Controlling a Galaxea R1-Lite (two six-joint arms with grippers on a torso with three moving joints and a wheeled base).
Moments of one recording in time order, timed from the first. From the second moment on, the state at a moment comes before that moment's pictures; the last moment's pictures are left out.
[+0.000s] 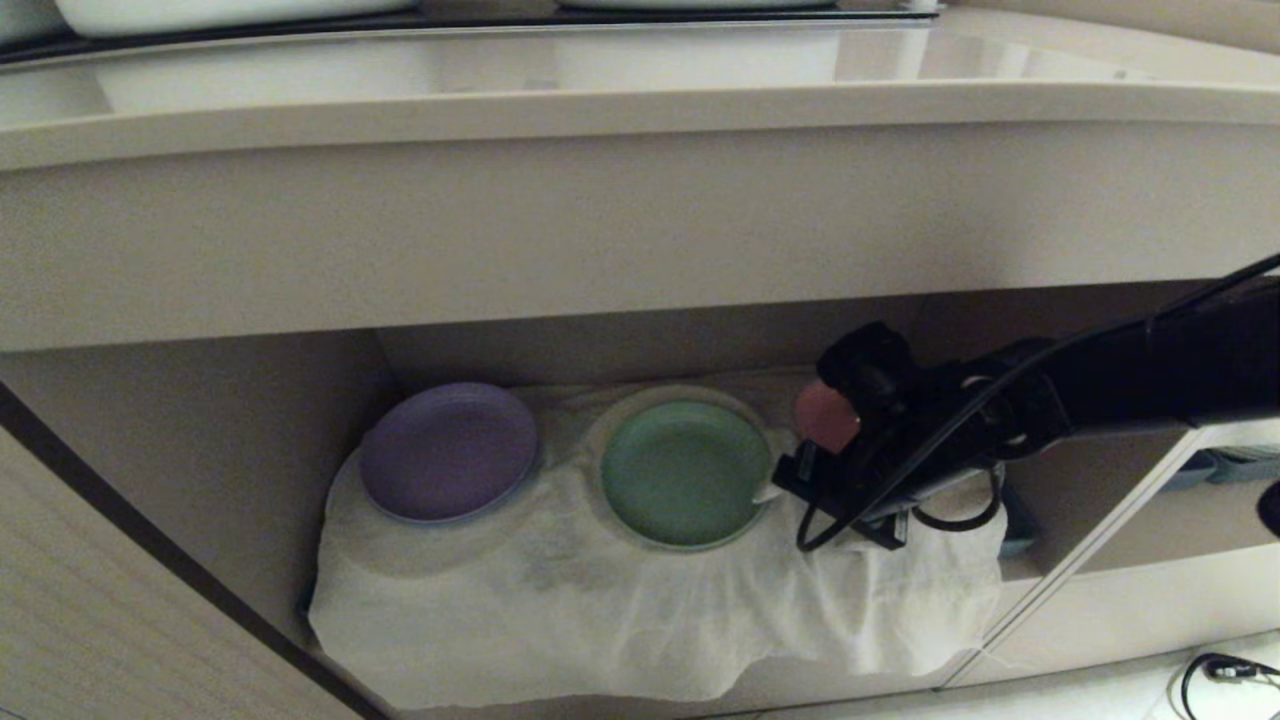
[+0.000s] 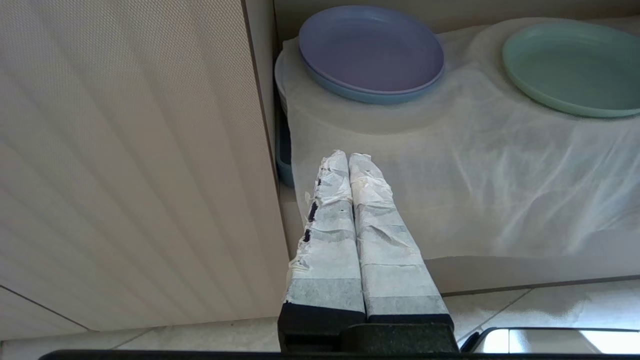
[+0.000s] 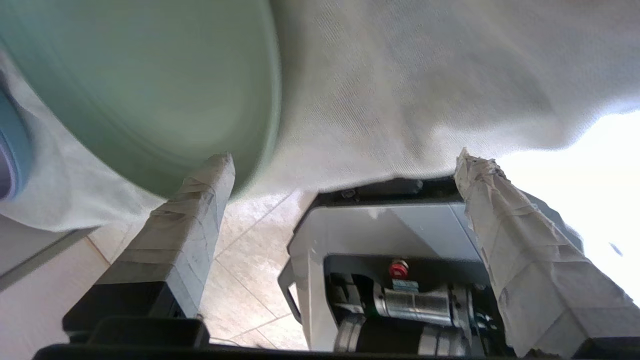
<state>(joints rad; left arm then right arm) 0.00 0.00 0.00 0.02 -0.01 -0.01 0.49 2.03 -1.32 0.31 0.12 0.85</state>
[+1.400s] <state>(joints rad) 0.00 0.00 0.00 0.02 -0.01 -0.01 0.50 1.69 -0.92 0.39 0.12 0.66</state>
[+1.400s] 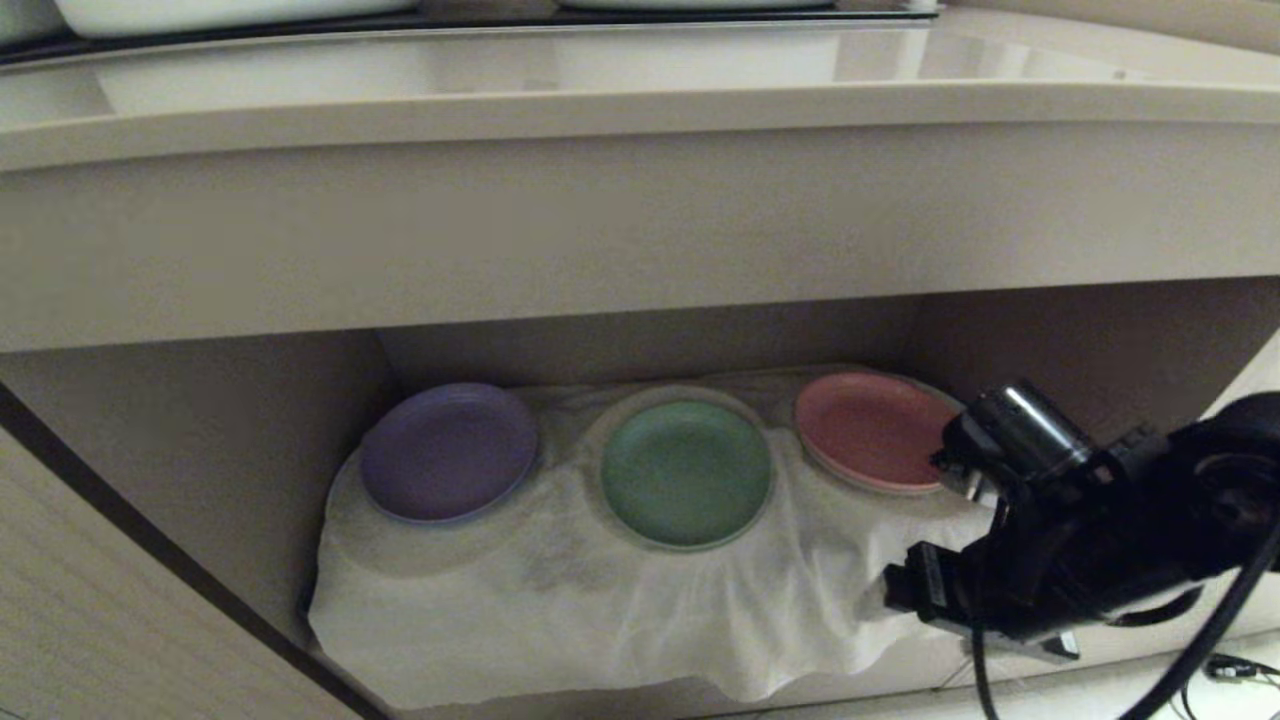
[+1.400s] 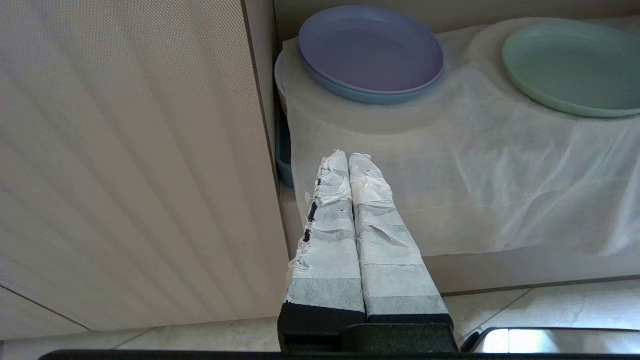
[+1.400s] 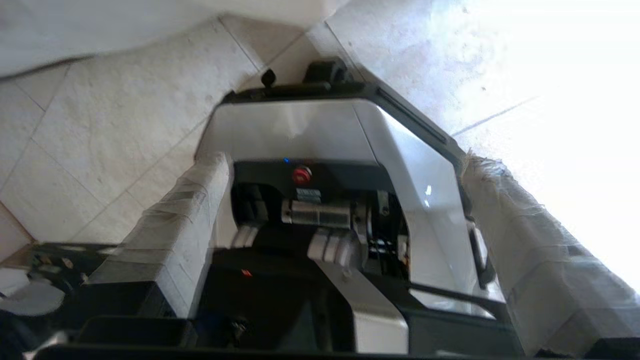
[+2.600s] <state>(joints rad) 0.00 0.00 0.00 0.02 -0.01 -0.01 0.21 1.23 -0.57 0.45 0.01 0.36</state>
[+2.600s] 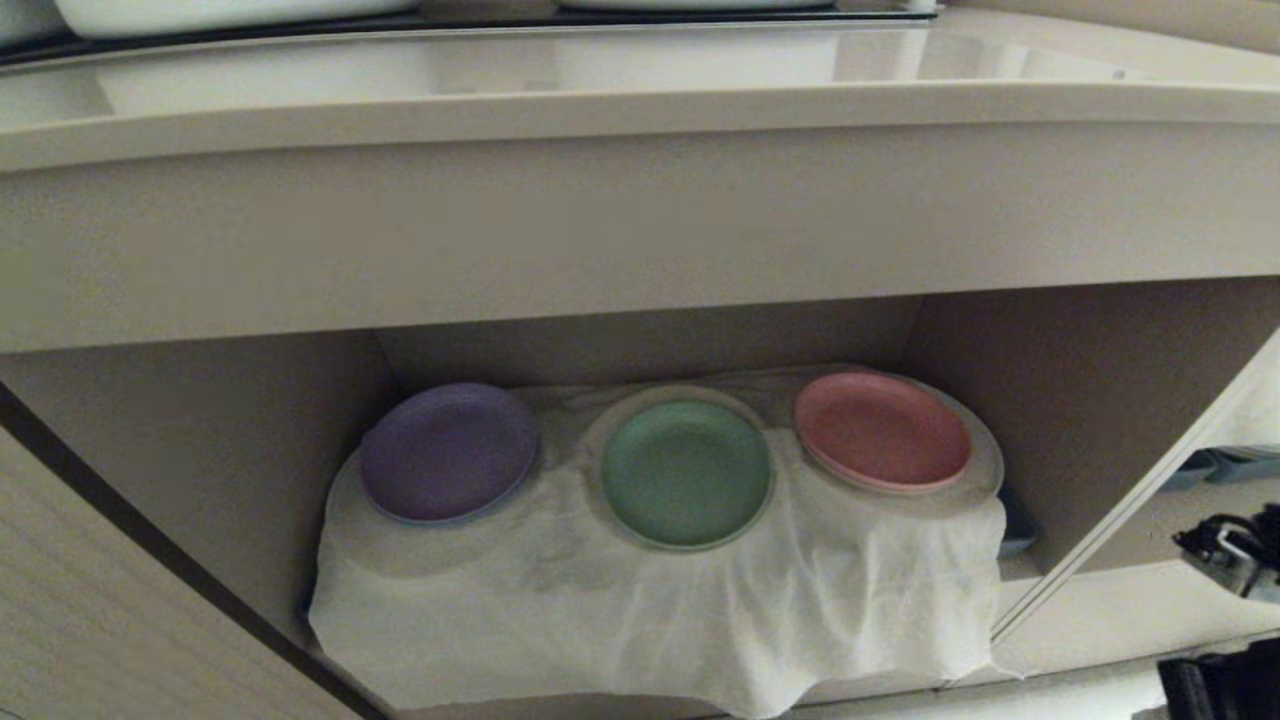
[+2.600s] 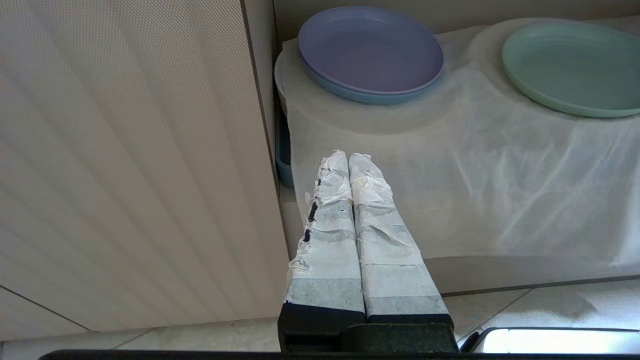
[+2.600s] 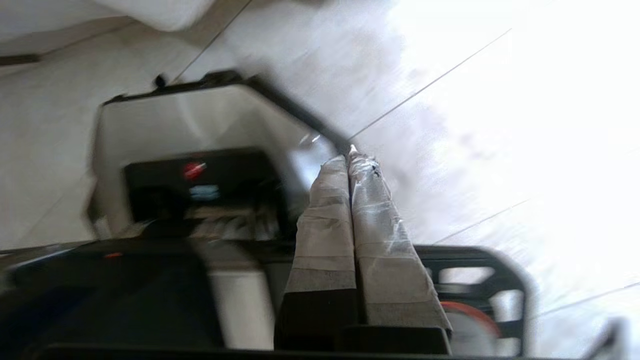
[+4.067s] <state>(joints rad) 0.00 0.00 0.00 0.02 -0.01 -0.01 -0.01 0.15 -0.06 0.07 -0.02 0.08</state>
